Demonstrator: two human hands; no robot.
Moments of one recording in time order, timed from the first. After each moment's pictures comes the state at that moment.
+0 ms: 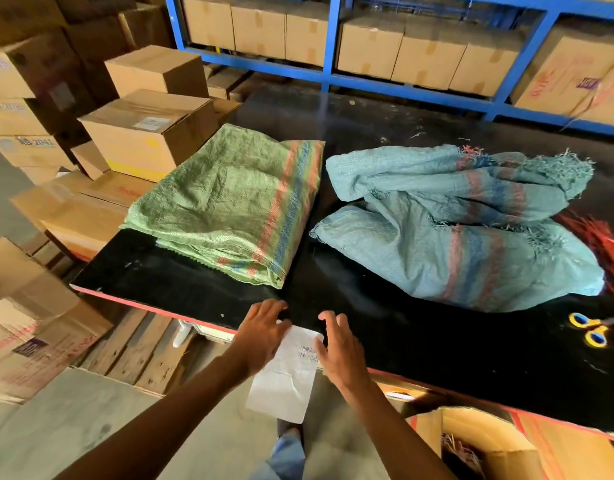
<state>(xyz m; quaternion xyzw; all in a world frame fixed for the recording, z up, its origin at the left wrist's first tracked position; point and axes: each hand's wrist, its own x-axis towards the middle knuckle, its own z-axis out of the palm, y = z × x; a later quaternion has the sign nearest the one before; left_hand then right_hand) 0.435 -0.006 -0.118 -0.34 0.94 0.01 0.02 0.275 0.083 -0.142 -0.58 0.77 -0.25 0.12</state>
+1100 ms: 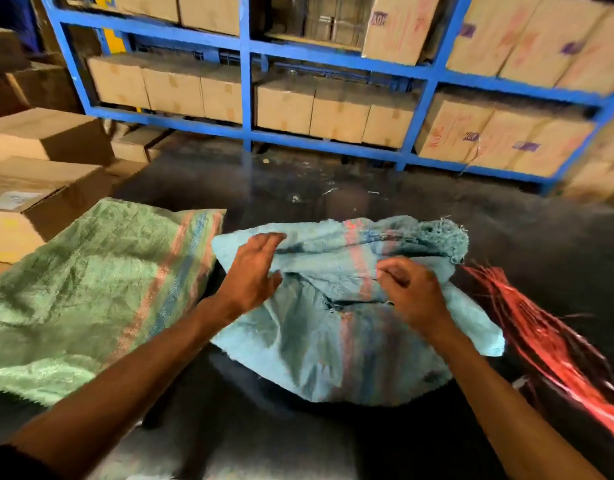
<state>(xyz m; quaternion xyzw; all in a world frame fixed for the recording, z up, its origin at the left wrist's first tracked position) 0.173 -0.147 0.027 -0.28 0.91 0.12 -0.27 -0.034 0.032 0.057 -0.47 0.74 -0.48 0.08</state>
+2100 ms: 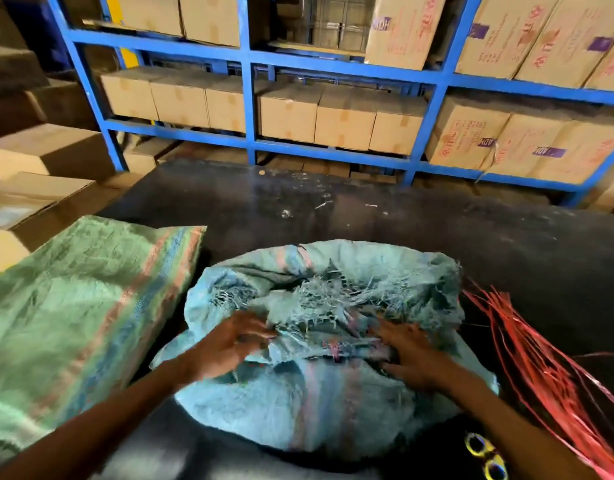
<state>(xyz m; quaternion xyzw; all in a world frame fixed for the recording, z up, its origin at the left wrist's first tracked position) 0.147 -0.120 -0.022 -0.22 0.88 0.37 -0.17 -0.165 0.051 -0.006 -0.69 0.72 -0.06 0.08</state>
